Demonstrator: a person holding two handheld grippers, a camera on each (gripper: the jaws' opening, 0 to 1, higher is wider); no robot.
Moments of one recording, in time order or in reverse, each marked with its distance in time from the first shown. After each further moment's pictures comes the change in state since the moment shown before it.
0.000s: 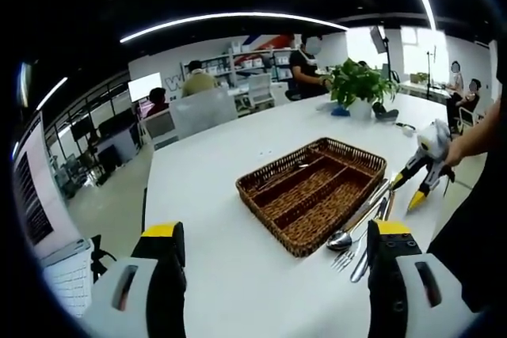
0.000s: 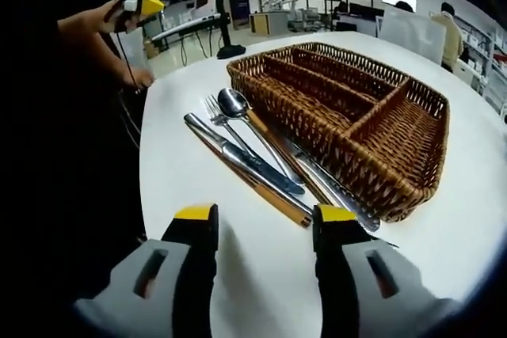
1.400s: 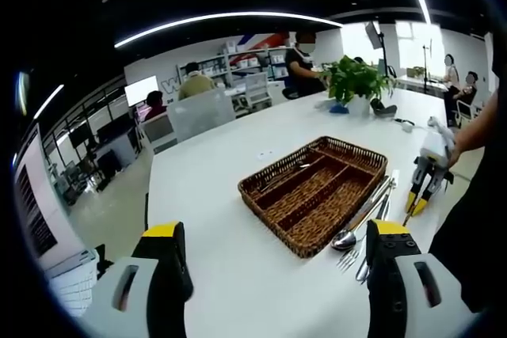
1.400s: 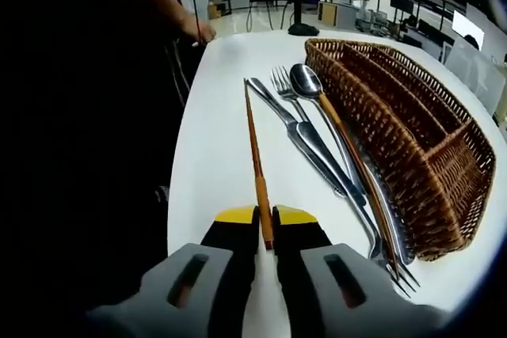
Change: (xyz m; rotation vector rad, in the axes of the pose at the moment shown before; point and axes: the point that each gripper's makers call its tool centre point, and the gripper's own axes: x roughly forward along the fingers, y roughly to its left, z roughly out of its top) left arm 0.003 0.010 0.004 0.028 0.005 -0.002; right arm 0.015 0.051 -0.021 -0.360 0.110 0.236
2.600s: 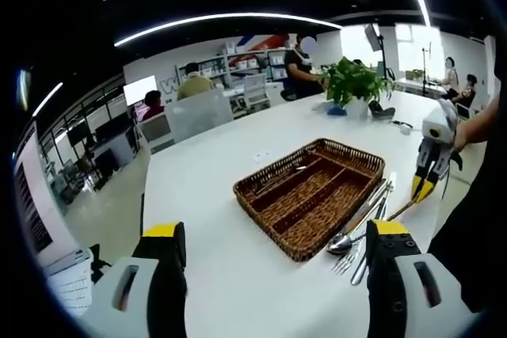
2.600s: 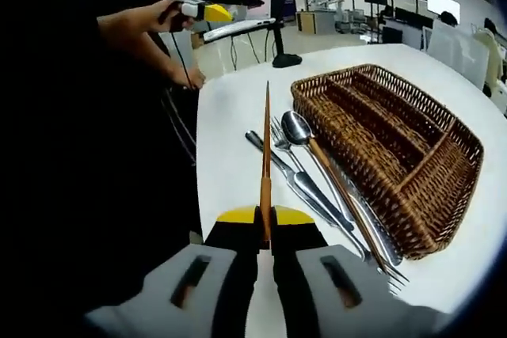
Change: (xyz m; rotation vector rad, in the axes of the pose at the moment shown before) left arm 0.004 -0.010 0.005 -0.010 -0.011 -0.019; right arm -0.042 -0.015 0.066 0.249 -0.126 -0.061
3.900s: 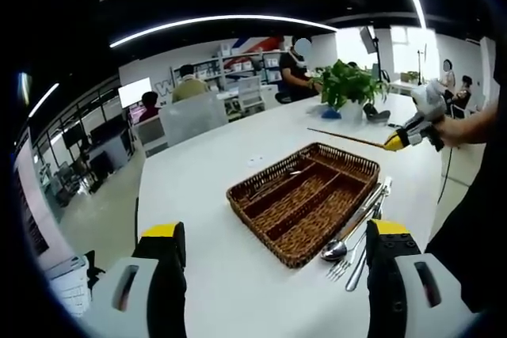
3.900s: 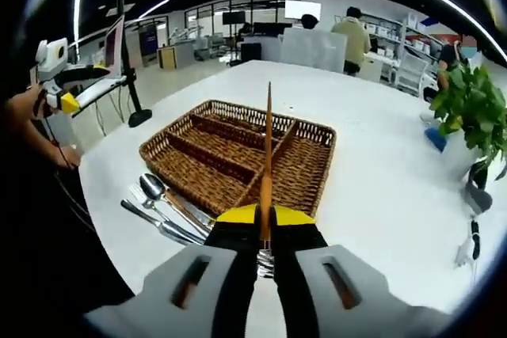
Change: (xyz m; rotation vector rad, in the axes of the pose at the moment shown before) left arm 0.006 -0.009 0.009 0.004 -0.011 -0.031; right arm -0.105 -0.136 0.010 0.383 -0.155 -0.759
